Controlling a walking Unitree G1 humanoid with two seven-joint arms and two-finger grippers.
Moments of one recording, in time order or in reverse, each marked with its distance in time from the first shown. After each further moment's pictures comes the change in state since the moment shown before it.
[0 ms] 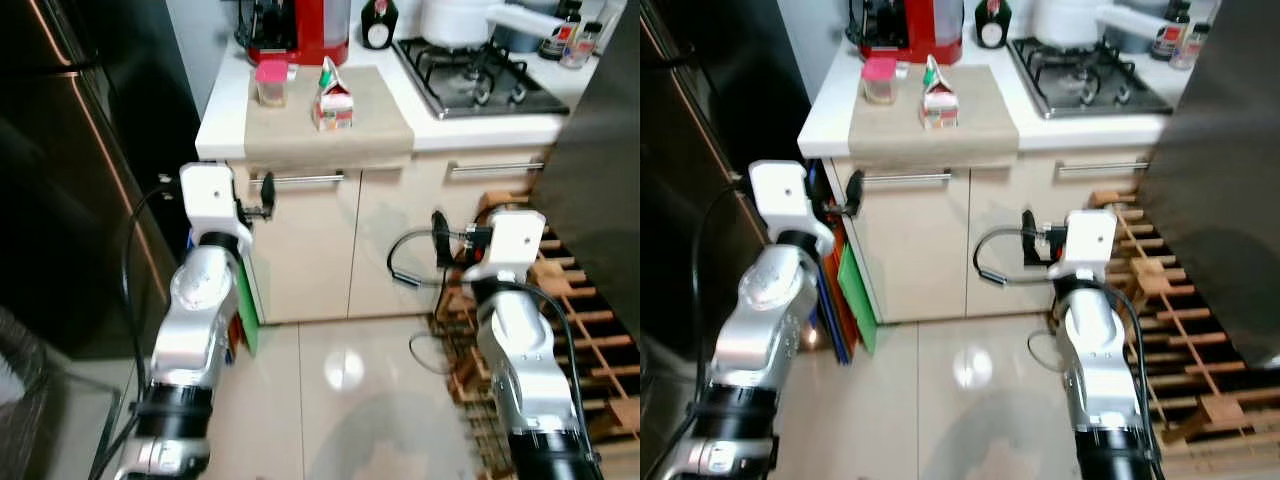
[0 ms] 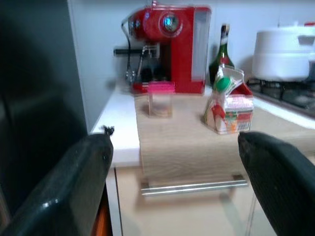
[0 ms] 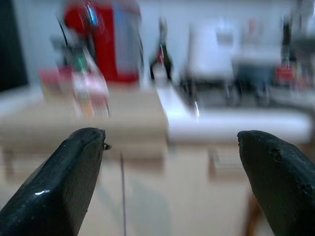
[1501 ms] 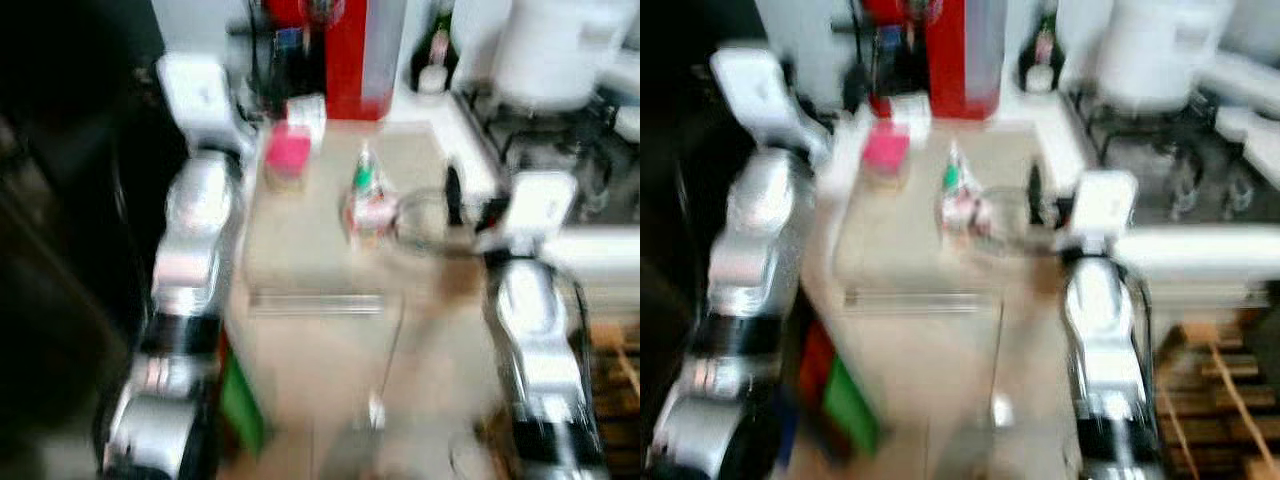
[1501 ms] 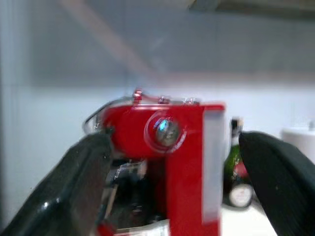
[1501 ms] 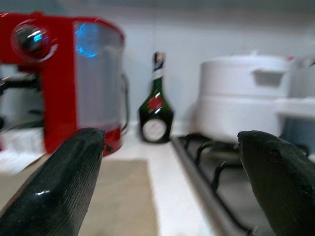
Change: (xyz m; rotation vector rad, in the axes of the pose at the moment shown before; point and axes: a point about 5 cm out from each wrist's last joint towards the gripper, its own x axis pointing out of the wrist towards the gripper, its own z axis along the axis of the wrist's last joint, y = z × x) left arm 0.054 -0.044 0.098 -0.089 -0.278 -0.194; right arm 0.000 -0.023 0.022 -0.064 -0.094 -0.142
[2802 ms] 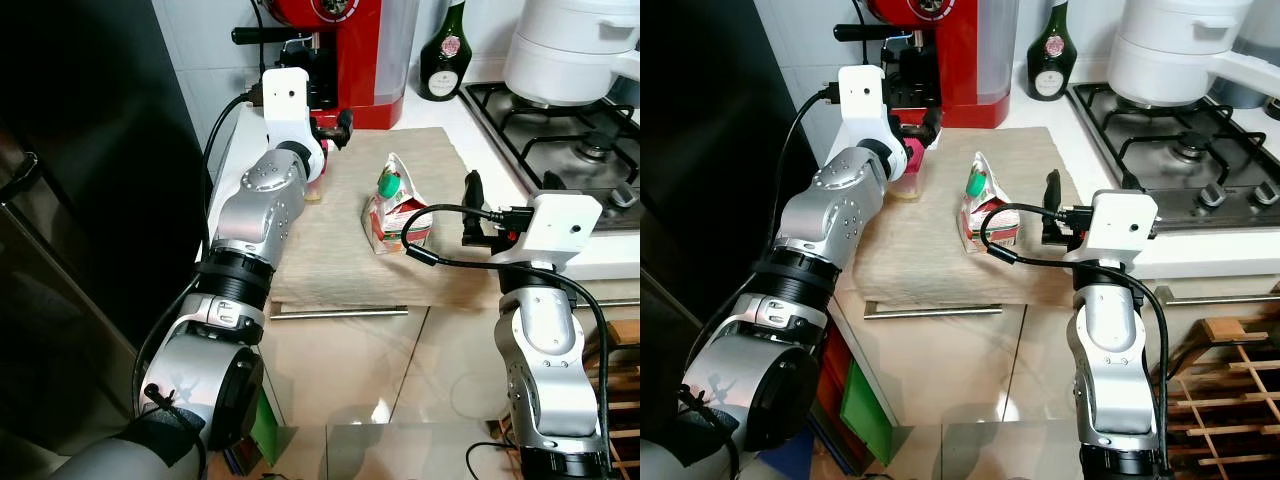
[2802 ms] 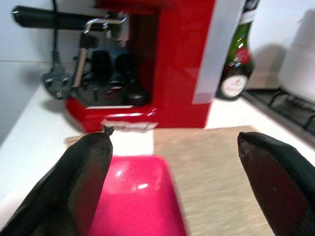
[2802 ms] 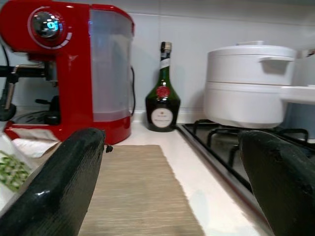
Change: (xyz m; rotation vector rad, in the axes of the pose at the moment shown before) left arm 0.011 -0.037 -0.074 -0.111 0.488 -0.006; right arm -0.024 0.001 0.006 -0.031 0.036 -0.038
